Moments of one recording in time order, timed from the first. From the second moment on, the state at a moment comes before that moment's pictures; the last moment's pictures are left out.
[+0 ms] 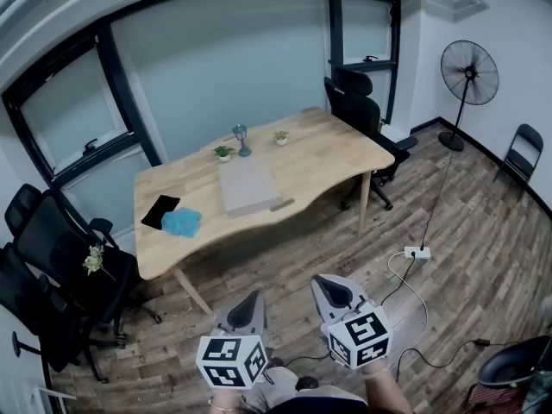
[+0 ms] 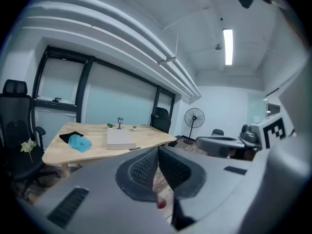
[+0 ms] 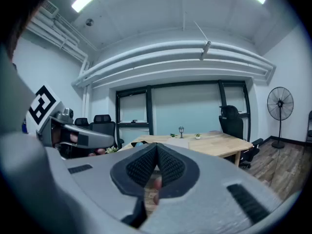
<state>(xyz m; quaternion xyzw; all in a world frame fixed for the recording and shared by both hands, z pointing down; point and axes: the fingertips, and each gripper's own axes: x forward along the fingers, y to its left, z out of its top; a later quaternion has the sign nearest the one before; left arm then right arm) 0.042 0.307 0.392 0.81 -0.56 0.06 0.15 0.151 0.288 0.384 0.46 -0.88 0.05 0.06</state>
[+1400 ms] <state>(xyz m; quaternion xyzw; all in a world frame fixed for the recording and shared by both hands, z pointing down) -0.027 0.216 0.407 0.82 -0.54 0.06 0.17 0.081 0.200 0.416 0.45 -0.88 0.12 0.08</state>
